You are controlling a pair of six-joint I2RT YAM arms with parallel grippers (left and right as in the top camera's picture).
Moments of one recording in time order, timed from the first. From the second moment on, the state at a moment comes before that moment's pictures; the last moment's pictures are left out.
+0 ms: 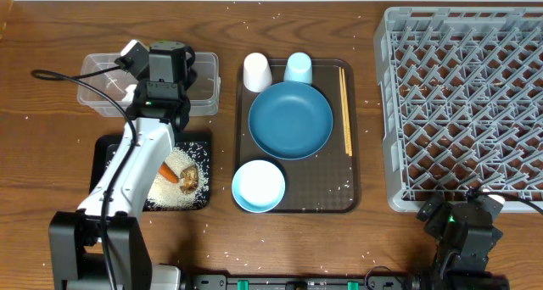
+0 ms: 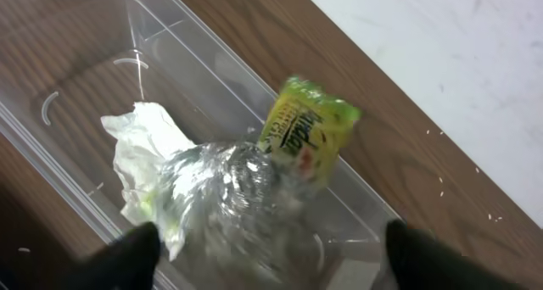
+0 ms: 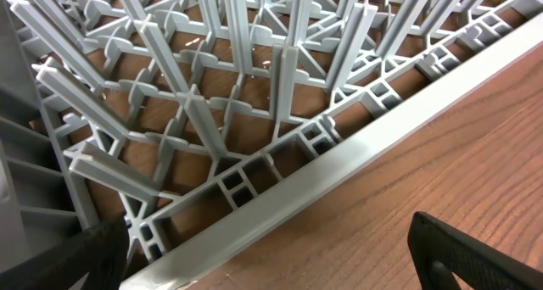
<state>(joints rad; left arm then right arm) -0.09 1.58 1.08 -0.24 -0.40 -0.81 -0.07 0.26 0.33 -0.83 0.38 0.35</state>
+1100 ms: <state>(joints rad) -0.09 1.48 1.08 -0.30 -0.22 -0.73 -0.07 0.26 0.33 -0.83 0.38 0.35</state>
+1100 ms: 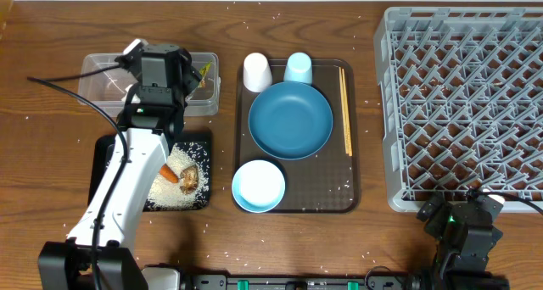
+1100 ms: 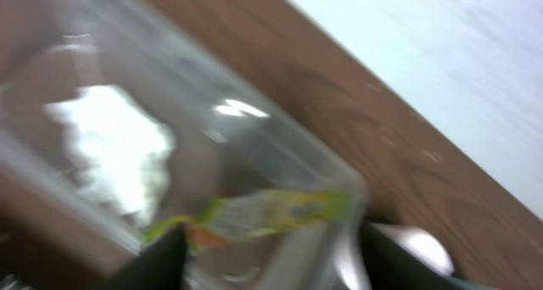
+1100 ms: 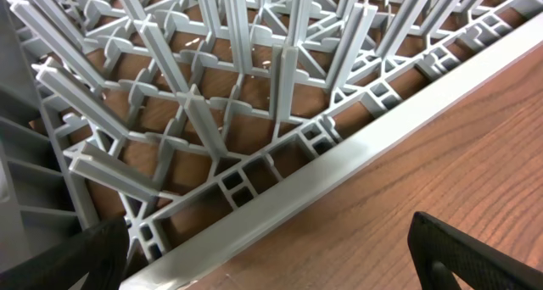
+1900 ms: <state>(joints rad) -0.09 1.67 1.08 -0.10 0.13 -0.37 -0.07 0.26 0.33 -0.83 0.38 0.35</state>
